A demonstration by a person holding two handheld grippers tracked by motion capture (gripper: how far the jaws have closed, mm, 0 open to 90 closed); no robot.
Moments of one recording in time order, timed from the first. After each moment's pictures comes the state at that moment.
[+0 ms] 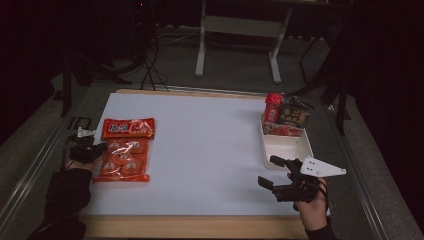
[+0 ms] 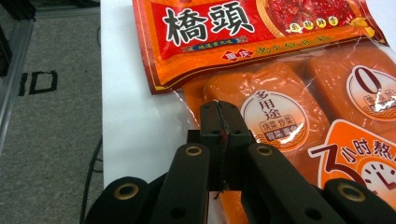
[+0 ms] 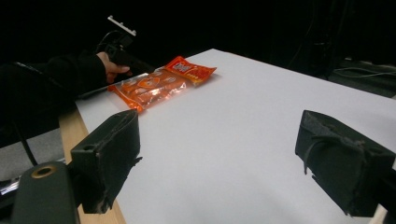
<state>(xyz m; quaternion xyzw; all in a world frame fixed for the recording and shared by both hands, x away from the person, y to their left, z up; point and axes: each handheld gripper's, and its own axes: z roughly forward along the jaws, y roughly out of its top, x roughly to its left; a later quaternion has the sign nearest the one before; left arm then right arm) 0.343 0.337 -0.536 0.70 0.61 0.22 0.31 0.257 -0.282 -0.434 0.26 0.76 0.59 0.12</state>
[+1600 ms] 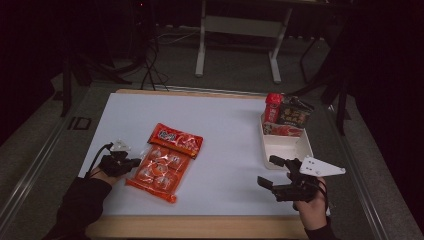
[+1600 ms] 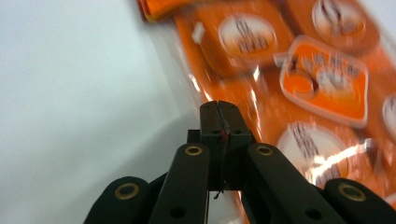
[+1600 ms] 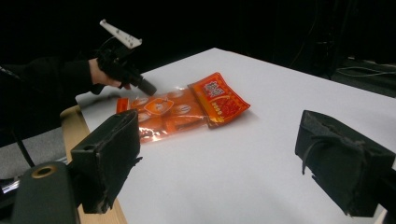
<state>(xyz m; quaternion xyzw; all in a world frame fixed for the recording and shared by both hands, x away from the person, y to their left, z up) 0.312 0.248 -0.531 0.82 0.45 0.13 0.33 0.258 -0.281 -0.433 0.26 0.76 0.59 0.12</state>
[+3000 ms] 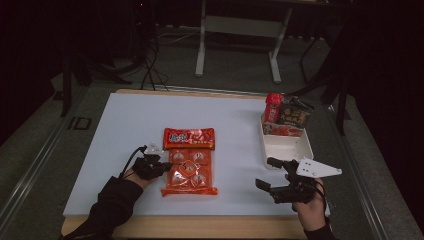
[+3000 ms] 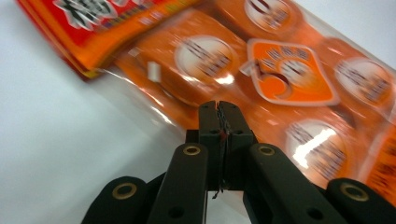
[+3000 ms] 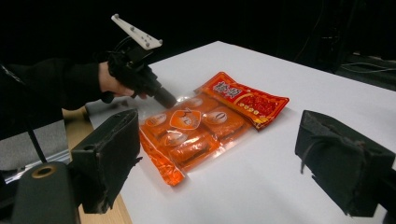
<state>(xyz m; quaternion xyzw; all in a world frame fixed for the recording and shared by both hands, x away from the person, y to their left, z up) 0.323 0.162 -0.530 0.83 0.41 0.10 0.36 0.257 -0.278 -0.438 0.25 0.77 0.58 0.11</state>
